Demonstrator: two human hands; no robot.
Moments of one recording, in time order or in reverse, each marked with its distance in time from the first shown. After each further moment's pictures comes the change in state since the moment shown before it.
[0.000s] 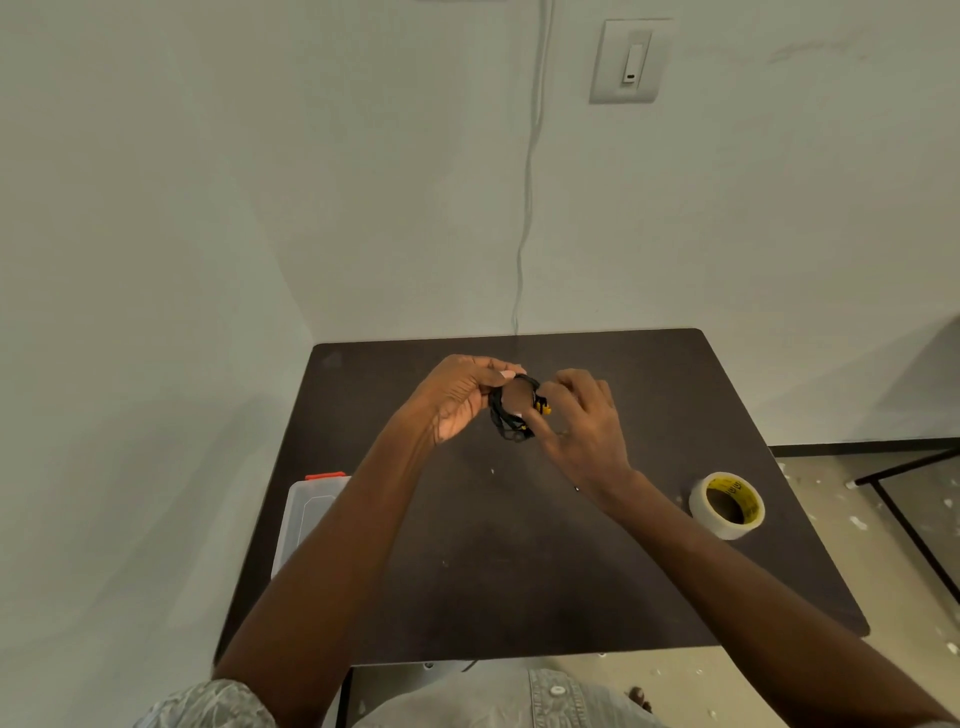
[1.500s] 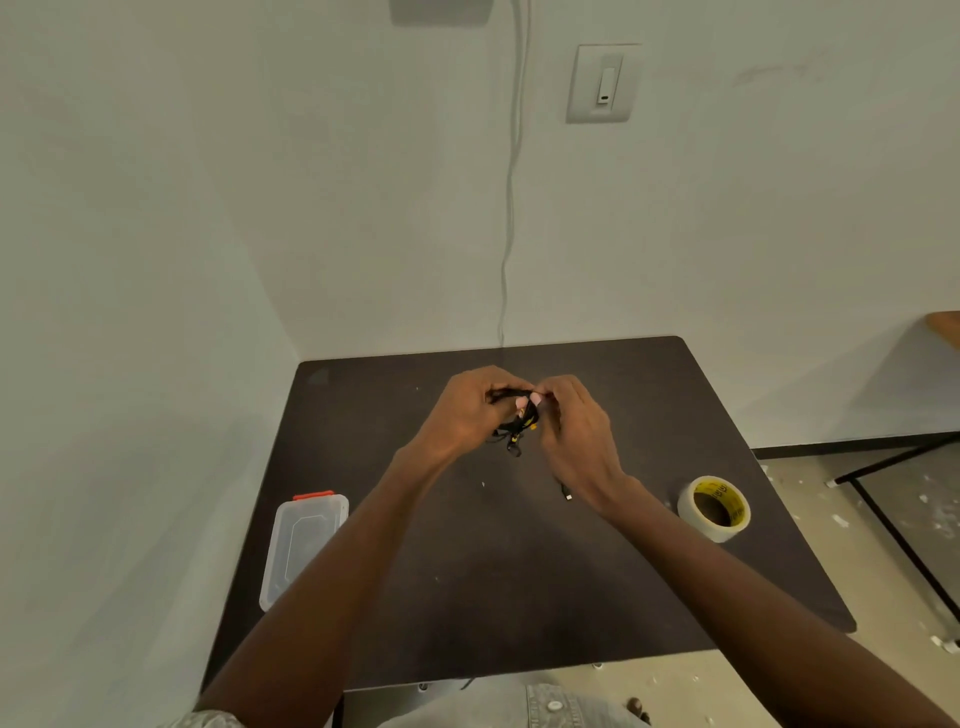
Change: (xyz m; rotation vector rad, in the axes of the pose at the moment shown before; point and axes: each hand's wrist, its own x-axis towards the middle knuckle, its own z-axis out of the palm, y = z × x) left_hand -0.003 -0.018 0.010 0.780 -0.029 0.517; right_hand 0.011 -0.011 -0.015 0.227 -0.197 0.387
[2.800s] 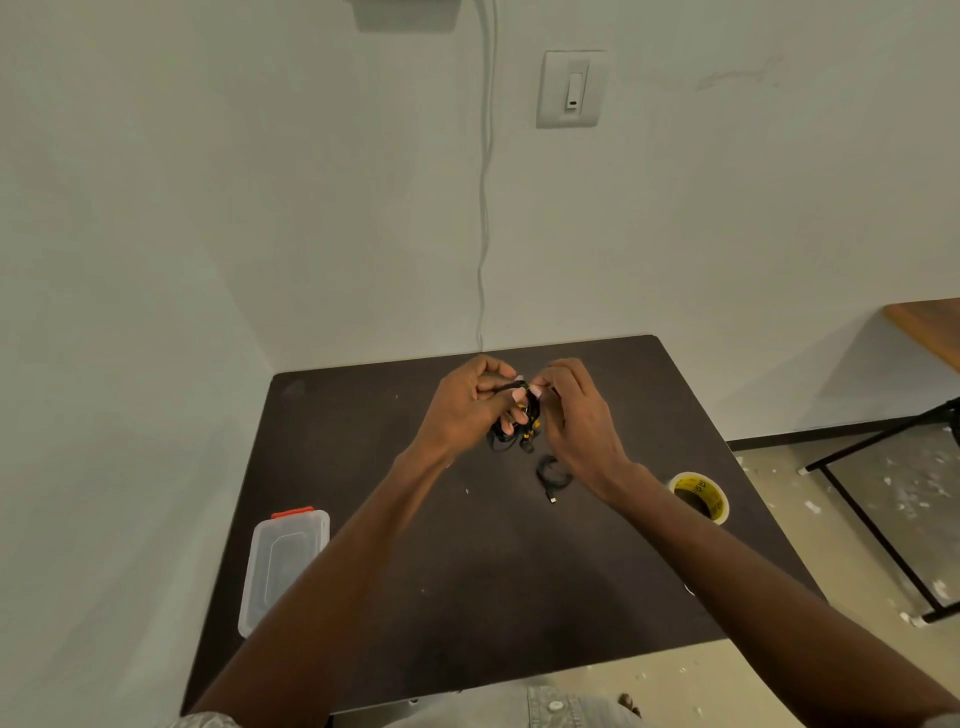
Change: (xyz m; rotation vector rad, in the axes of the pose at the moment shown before) left_hand 0.011 0.012 0.016 -0.372 0.028 -0.114; right_hand 0.015 0.010 -0.024 0.010 0.002 -0.146
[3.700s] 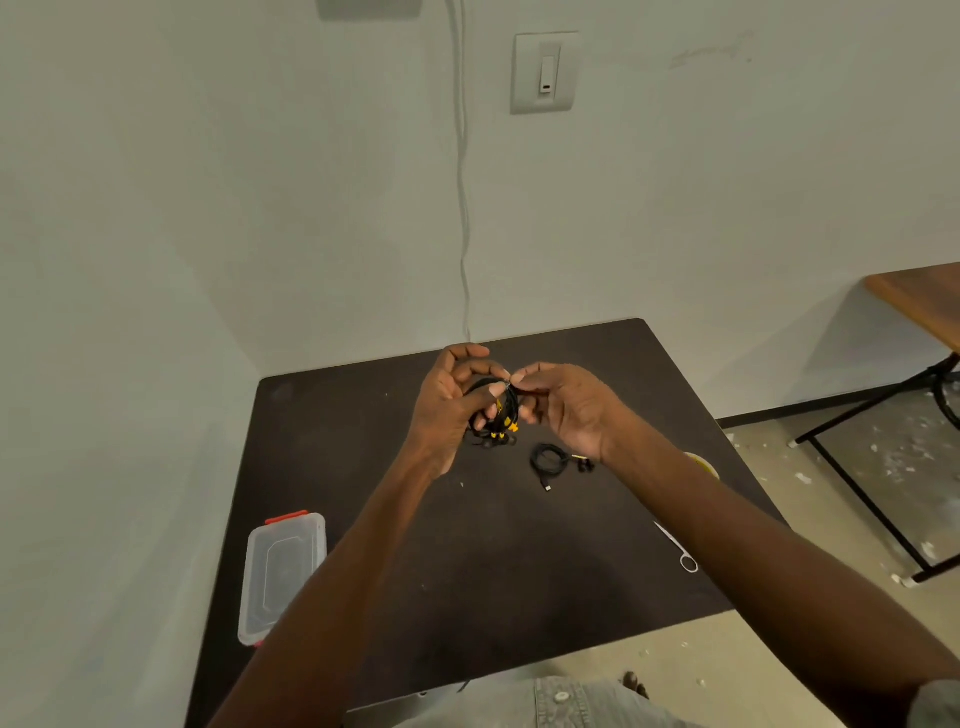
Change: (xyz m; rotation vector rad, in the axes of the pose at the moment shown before) left_hand -0.008 -0.002 0.001 -0.341 0.015 0.032; right_hand 0.026 -0.017 -0.022 1.022 -0.291 0.999
